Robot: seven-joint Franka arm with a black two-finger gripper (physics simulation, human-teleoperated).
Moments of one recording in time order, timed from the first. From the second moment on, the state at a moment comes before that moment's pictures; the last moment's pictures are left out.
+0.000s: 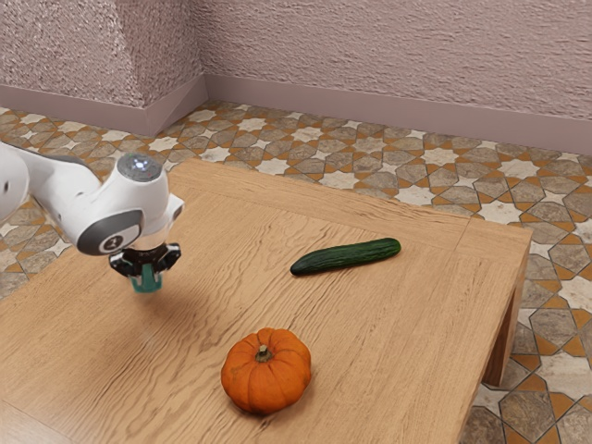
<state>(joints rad) -0.02 0.13 0.20 -2.28 0.59 2.51 -1.13</state>
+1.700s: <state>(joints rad) -0.06 0.10 0.04 -2.41 0.89 2.76 -1.59</state>
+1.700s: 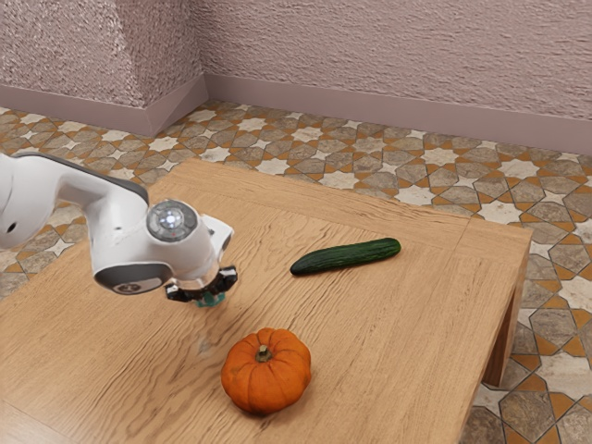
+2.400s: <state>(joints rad) -0.09 0.13 0.01 -2.40 0.98 2.76 -1.73</state>
